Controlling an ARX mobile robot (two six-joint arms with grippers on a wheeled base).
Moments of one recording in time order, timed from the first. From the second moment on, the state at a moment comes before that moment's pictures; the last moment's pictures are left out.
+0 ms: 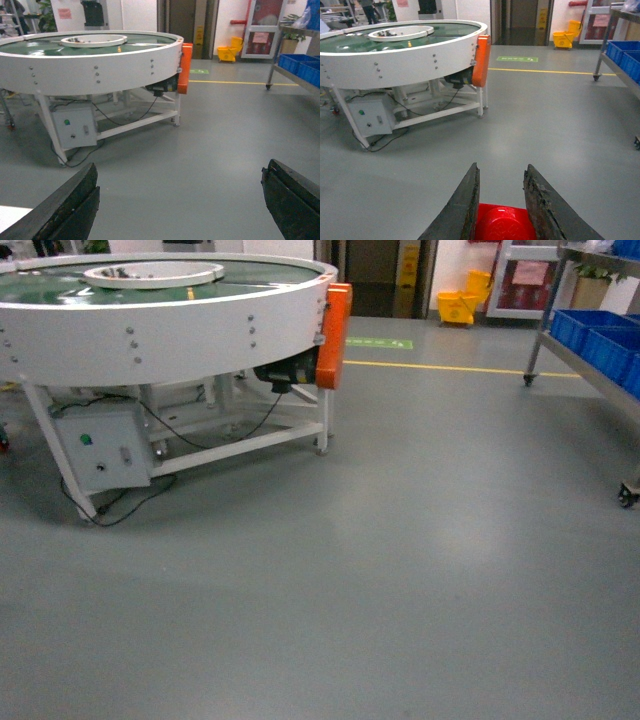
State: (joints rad) left arm 0.00 0.01 0.01 0.00 0.00 0.00; right arm 0.04 0.59 0.30 0.24 -0.11 0.06
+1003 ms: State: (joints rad) left arm 0.00 0.01 0.01 0.00 0.00 0.00; right arm 0.04 0.58 0.30 0.24 -0.11 0.06
